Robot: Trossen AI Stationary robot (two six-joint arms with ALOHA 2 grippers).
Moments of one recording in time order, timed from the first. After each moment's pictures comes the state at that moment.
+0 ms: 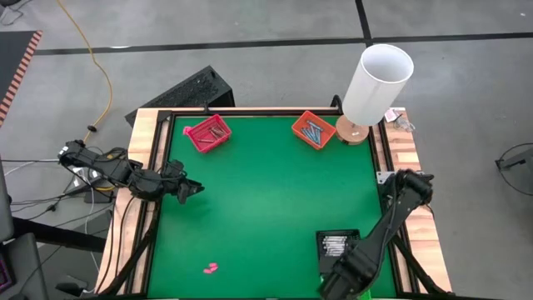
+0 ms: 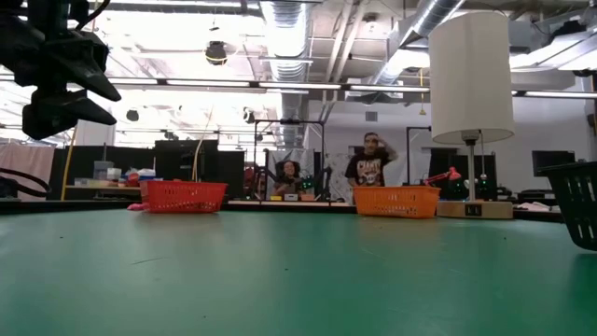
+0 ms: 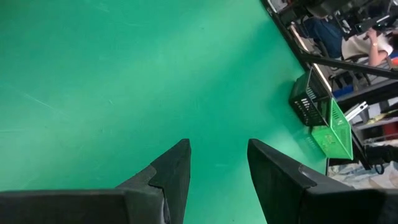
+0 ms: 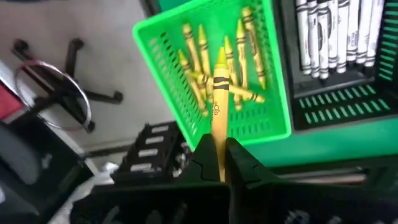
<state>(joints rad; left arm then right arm) -0.37 0.33 0.34 -0.49 -0.43 -1.11 0.84 1.91 1.88 -1.44 -0.26 1.13</state>
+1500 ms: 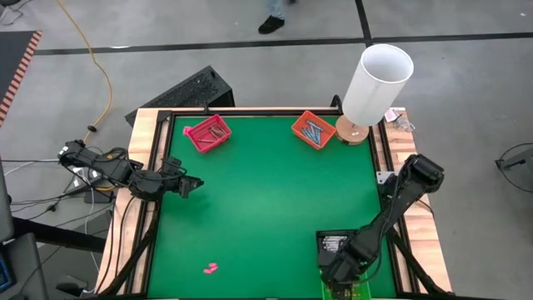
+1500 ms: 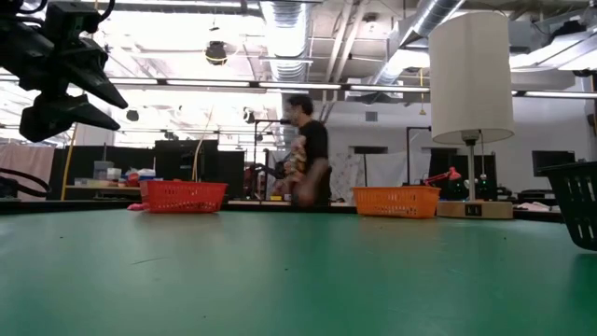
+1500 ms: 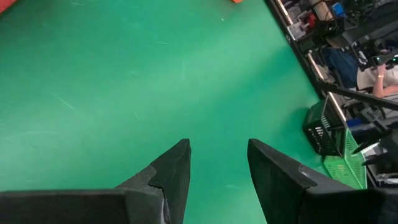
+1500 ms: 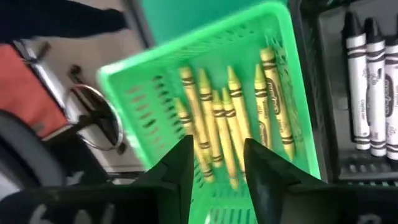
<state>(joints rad) -0.37 0.33 0.34 -0.53 -0.53 -1.19 0.83 1.73 1.25 -0.75 -0.23 1.16</state>
